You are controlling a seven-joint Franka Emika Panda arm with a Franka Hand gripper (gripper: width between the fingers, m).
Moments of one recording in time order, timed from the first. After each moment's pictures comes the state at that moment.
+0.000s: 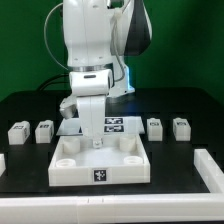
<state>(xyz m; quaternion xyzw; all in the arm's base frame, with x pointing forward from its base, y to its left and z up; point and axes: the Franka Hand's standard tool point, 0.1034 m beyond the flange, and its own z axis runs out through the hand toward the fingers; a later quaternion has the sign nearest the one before) 0.429 -0.032 0.006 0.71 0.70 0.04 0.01</state>
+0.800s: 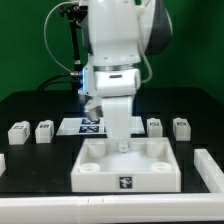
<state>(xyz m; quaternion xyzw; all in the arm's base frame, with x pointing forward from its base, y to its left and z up) 0.479 0.042 0.010 0.75 0.66 0.05 0.01</state>
